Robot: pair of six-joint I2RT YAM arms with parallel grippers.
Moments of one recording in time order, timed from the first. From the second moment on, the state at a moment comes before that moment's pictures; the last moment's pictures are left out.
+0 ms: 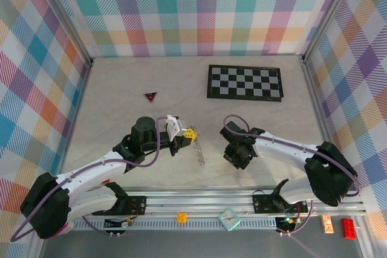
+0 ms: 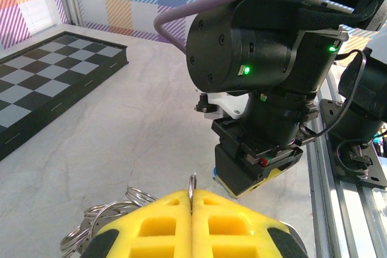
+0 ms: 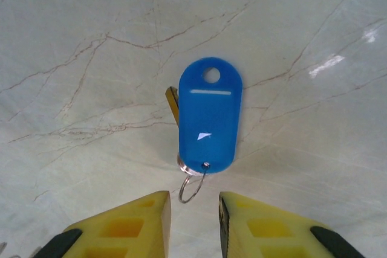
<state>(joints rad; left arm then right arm) -0.70 1.05 0.50 0.31 0.56 0.09 0.79 1.37 0.71 -0.71 -0.06 1.48</state>
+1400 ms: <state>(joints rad) -0.70 1.05 0.50 0.28 0.58 0.10 0.79 1.38 0.70 -0.71 -0.04 1.47</state>
